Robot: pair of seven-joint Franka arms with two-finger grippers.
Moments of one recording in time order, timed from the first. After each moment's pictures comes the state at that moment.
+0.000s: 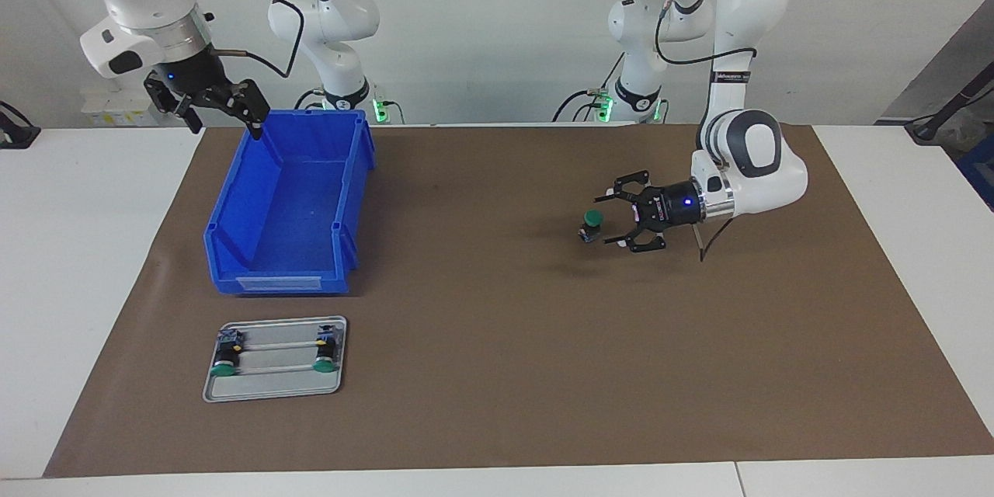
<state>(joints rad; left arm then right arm) 0.01 0.22 -0.06 -2.06 -1.42 1.79 1.66 0.07 -0.07 -0.09 -1.62 -0.06 1.51 0.10</state>
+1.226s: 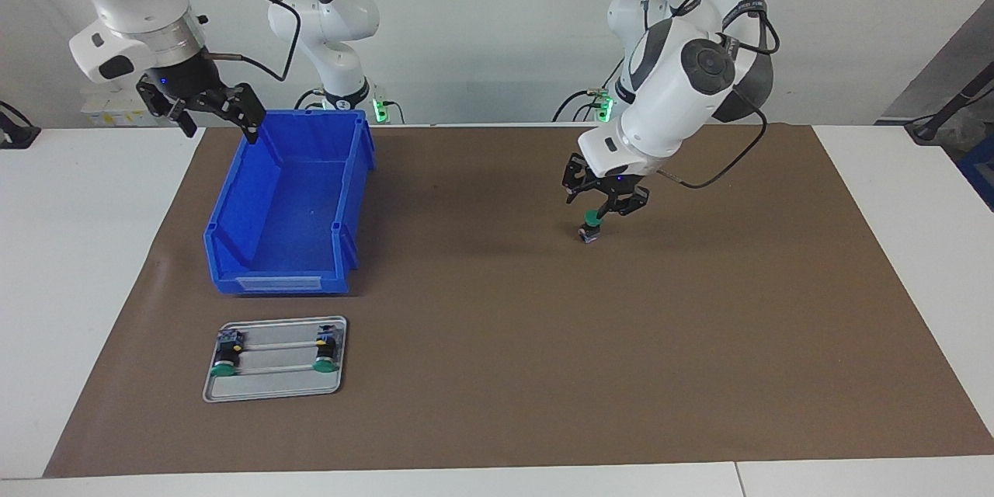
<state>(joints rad) -0.35 0.21 -0.09 -1.65 -0.20 1.78 0.07 0.07 0.00 -0.09 -1.52 -0.06 1.46 0.10</state>
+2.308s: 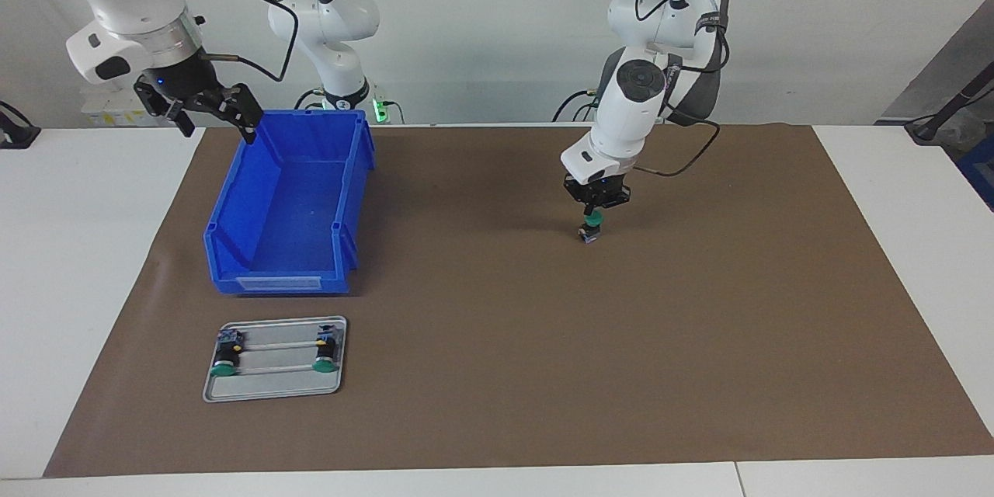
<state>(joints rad) -0.42 0.04 -0.07 -2.14 -0.07 2.17 -0.10 0.06 0.00 -0.09 -1.52 -0.06 1.46 0.10</state>
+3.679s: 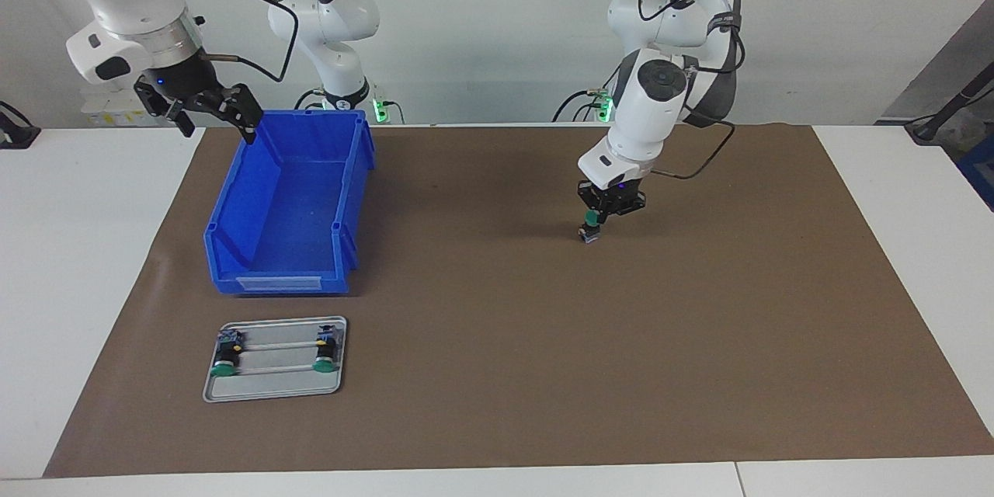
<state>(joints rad) -0.35 0.06 -0.06 -2.02 -0.06 2.10 -0.10 0.06 0.00 -0.09 -1.52 -0.06 1.46 0.10</state>
